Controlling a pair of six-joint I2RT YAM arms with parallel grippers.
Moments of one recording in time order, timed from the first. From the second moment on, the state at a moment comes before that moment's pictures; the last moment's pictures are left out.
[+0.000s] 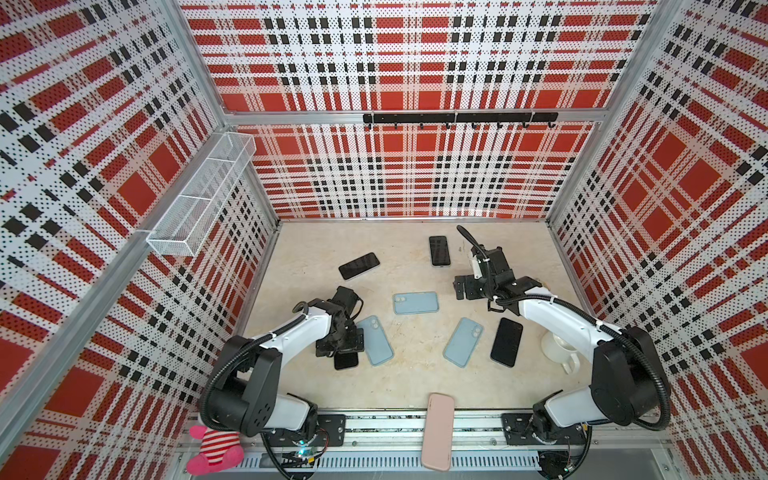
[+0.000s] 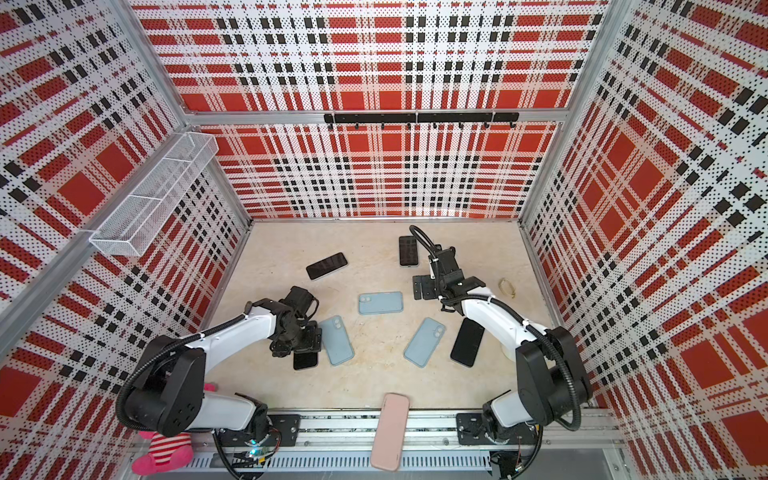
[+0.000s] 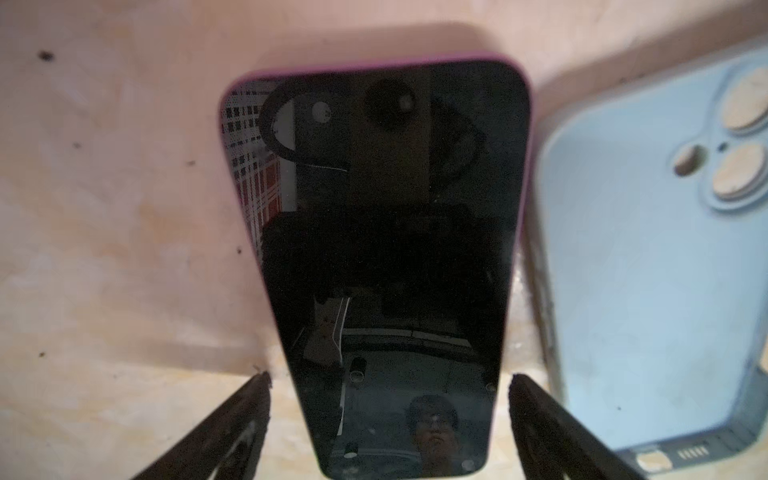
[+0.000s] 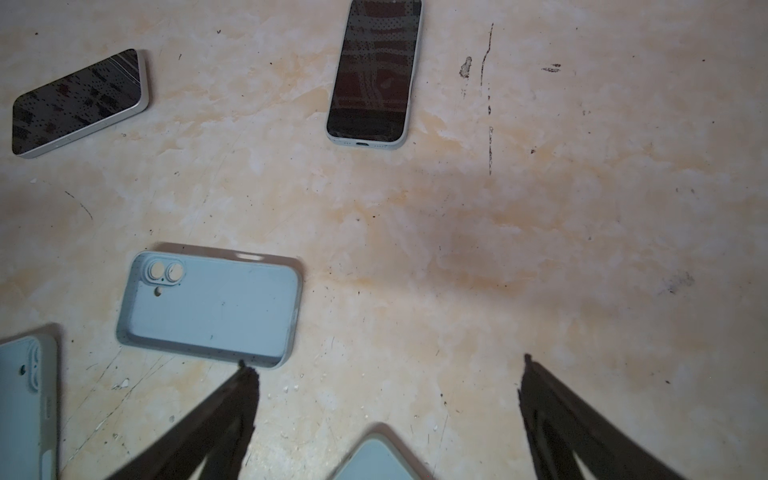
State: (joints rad) left arm -0.35 1.43 0.73 -0.80 -0.01 -0.47; right arm 0.42 1.46 0.98 -0.35 0.09 0.24
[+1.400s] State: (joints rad) left arm -0.16 1.37 0.87 -0.73 0.27 -0.57; right arm 0.68 1.49 0.85 0.06 -0.20 0.30
